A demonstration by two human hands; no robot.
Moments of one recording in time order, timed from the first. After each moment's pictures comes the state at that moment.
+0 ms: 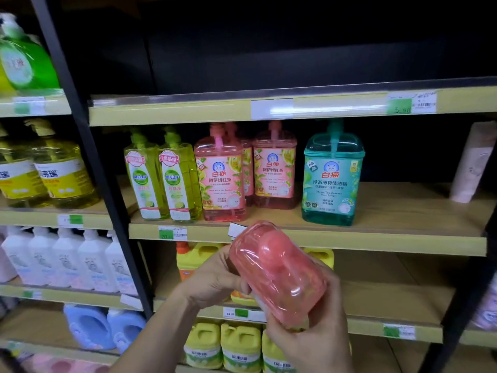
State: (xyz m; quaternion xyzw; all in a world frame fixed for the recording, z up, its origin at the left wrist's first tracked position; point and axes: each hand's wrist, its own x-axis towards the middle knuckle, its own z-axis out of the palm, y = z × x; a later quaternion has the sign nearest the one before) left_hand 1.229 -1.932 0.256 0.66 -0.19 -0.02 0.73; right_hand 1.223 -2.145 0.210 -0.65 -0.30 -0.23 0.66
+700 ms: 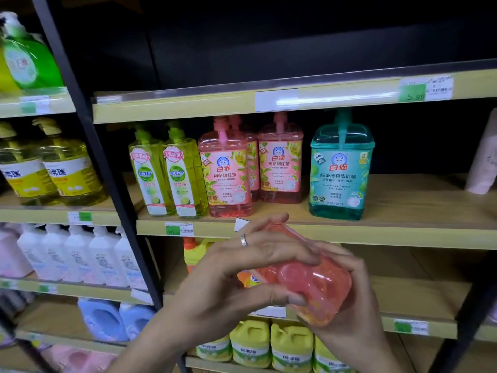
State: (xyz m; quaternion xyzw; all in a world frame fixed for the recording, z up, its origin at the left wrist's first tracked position) left_hand 1.146 -1.988 0.344 0.82 -0.32 0.27 0.39; right_hand 1.259 -2.168 0.216 -0.58 -0.38 -0.21 0.68
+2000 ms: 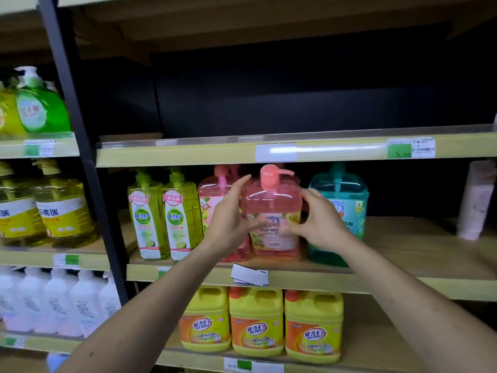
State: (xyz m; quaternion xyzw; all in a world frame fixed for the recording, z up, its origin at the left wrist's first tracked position) left_hand 1.319 -1.920 0.382 0.84 -0.08 0.33 0.42; right_hand 1.407 -2.123 0.384 -0.83 -0.34 -0.16 0.41
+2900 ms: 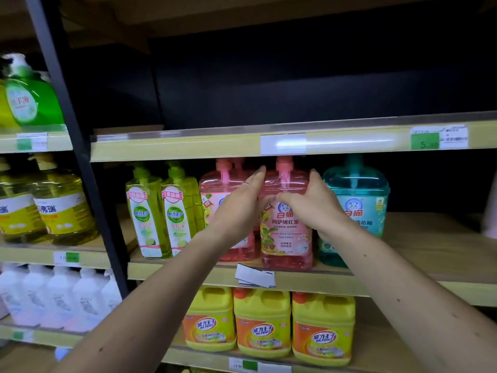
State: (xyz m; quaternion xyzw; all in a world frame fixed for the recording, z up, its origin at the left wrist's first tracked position) left_hand 1.352 -1.912 0.400 0.94 -0.04 0.30 0.18; right_hand 1.398 -2.083 0.415 -0.83 -0.16 -0.07 0.52
